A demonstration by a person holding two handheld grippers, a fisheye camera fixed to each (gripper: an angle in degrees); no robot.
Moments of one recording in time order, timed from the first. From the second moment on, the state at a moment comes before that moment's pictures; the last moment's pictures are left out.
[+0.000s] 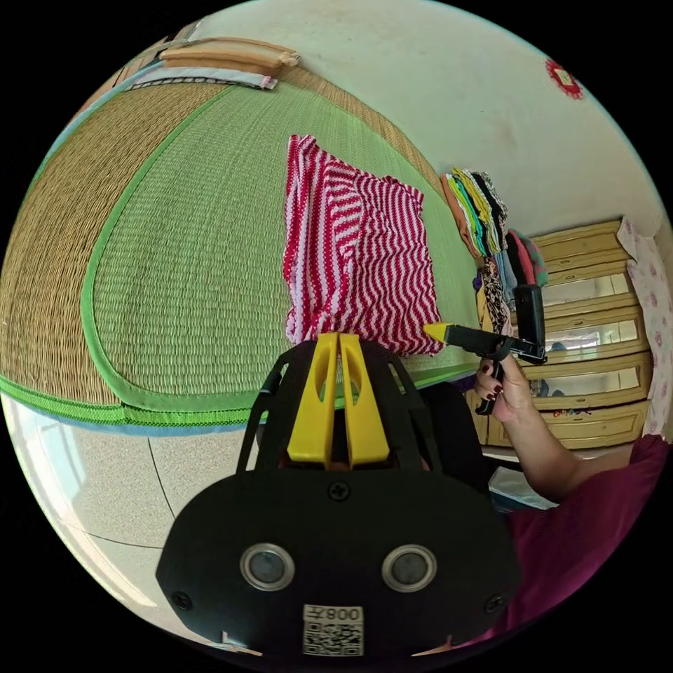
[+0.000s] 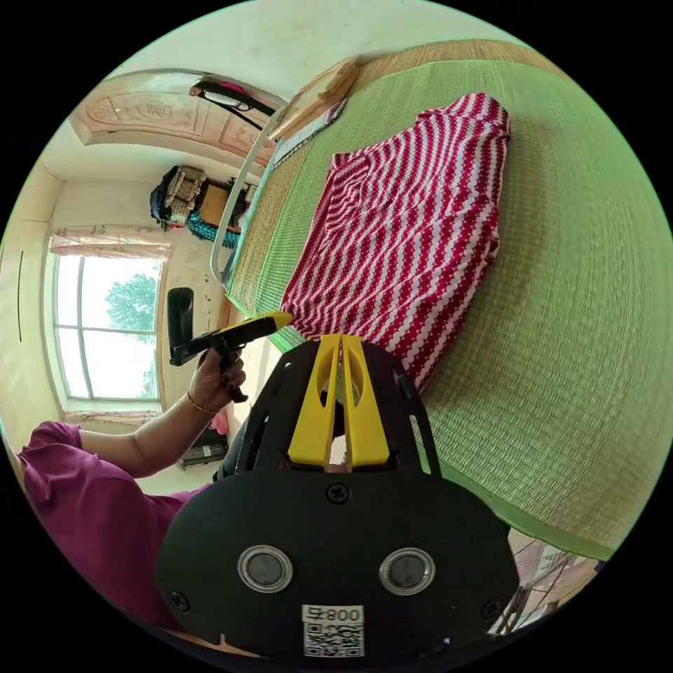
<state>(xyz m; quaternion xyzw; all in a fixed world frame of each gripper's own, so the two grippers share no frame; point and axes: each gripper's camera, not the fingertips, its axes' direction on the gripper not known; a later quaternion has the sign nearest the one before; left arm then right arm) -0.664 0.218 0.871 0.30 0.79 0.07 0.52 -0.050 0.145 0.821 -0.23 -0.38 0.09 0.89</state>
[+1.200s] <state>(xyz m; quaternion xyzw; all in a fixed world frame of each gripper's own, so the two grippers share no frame) -0.484 0.217 0.712 0.41 0.75 0.23 0.47 0.112 0.127 0.861 -0.13 -0.38 0.20 0.90</state>
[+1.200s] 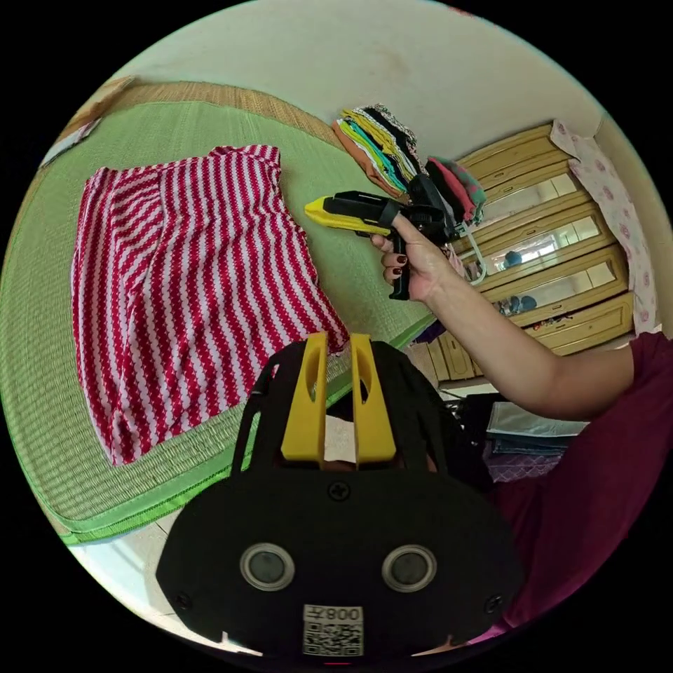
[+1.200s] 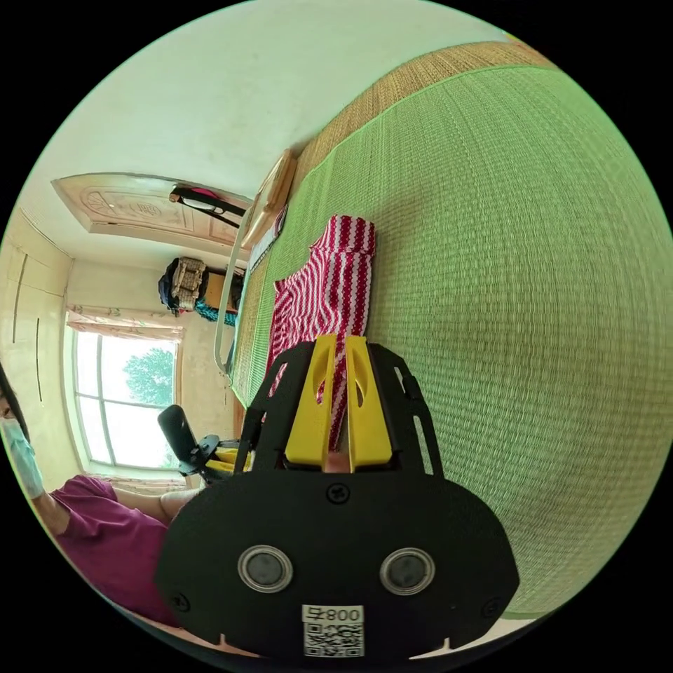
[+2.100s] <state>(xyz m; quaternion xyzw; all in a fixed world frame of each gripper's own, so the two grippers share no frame) -0.382 0.243 0.688 0.42 0.72 0.20 0.51 0.121 0.198 0.863 -0.21 -0.45 0.18 0.85</state>
